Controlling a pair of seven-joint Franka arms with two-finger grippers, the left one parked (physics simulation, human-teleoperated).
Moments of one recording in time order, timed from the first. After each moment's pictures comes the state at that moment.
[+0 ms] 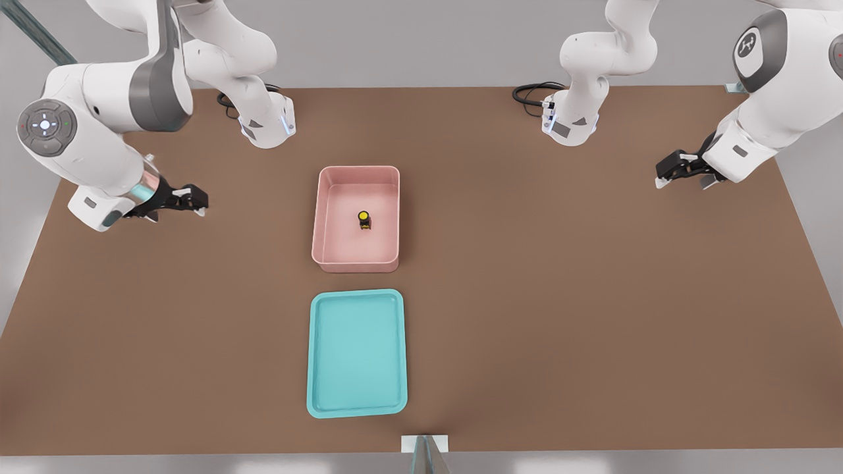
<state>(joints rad) 0.18 0.09 -0.08 -1.48 -0.04 1.44 -0.05</state>
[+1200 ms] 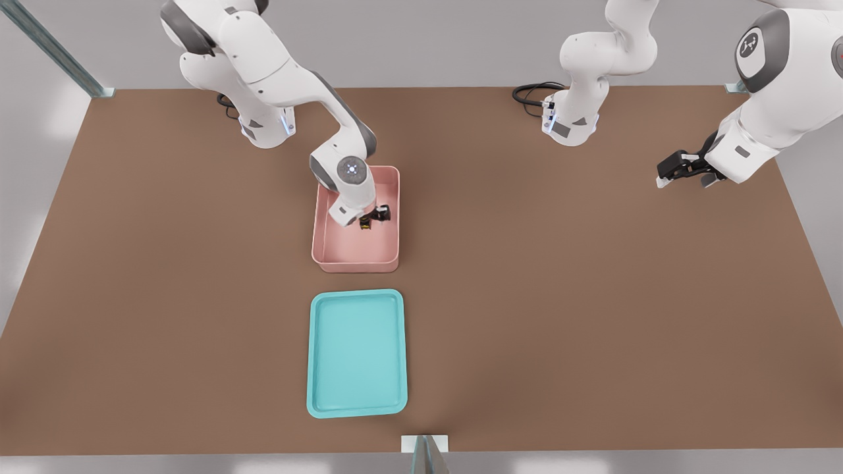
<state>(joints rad) 0.58 0.36 0.18 -2.26 -0.06 2.57 0.81</state>
